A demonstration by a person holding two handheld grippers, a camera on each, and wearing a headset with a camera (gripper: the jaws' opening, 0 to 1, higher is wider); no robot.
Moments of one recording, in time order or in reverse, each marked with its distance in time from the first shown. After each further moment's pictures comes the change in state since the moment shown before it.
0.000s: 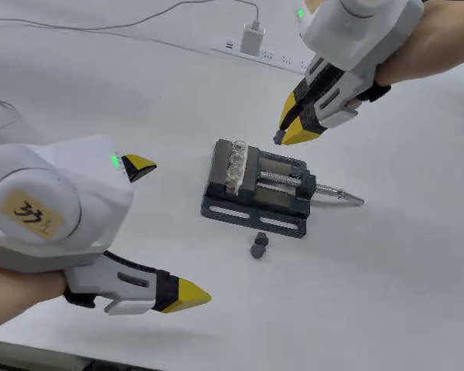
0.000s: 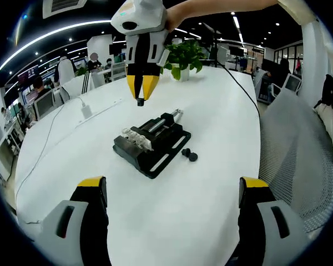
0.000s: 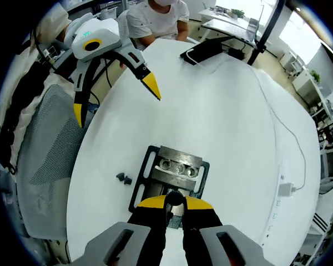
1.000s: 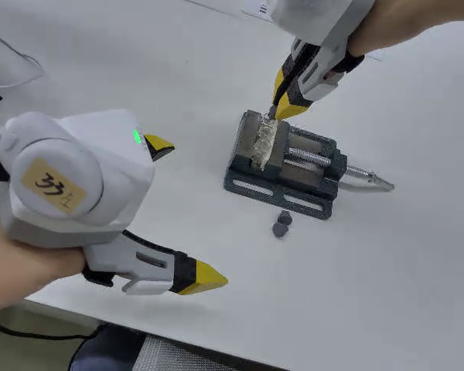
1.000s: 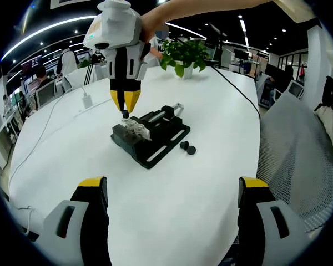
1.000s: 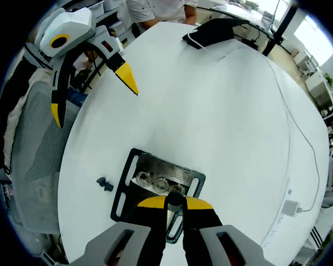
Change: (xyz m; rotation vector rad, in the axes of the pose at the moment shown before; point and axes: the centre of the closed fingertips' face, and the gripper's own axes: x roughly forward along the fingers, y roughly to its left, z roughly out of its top) left arm 0.000 -0.003 -0.019 -0.068 0.011 -0.001; right arm 0.043 -0.015 0.013 -0.043 0.105 0.060
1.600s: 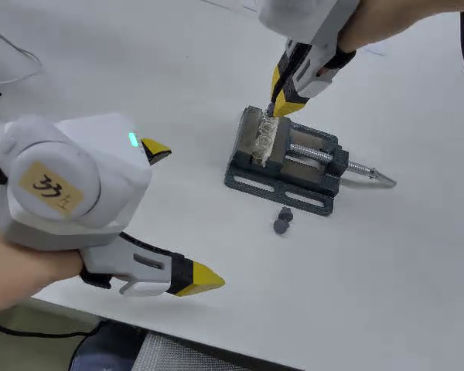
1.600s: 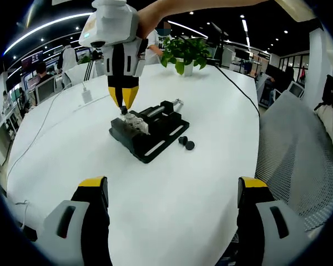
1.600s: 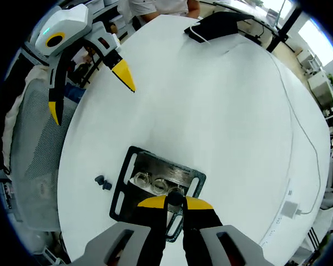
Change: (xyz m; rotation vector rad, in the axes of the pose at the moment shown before) left arm 0.002 -0.002 -0.008 -0.020 0.019 -0.009; right arm 0.008 -0.004 0.001 -0.009 0.064 0.006
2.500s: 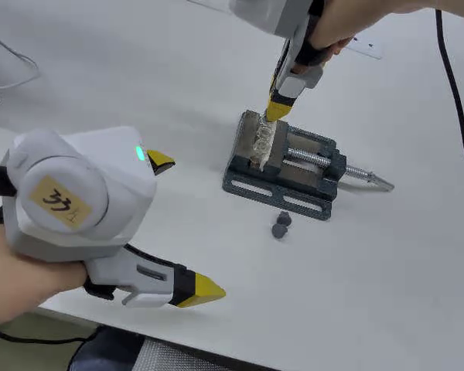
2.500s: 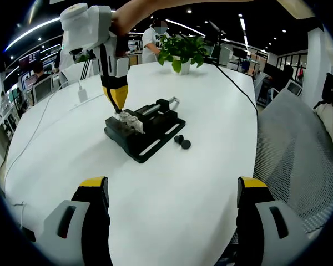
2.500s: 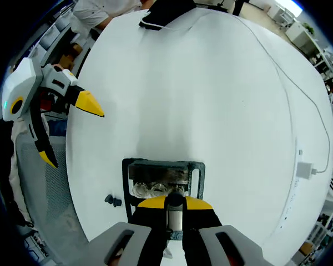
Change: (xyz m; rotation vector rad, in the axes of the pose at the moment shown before) left arm 0.007 -0.006 -0.001 0.005 0.013 -0.020; right arm 0.003 0.000 -0.001 0.372 0.094 0.033
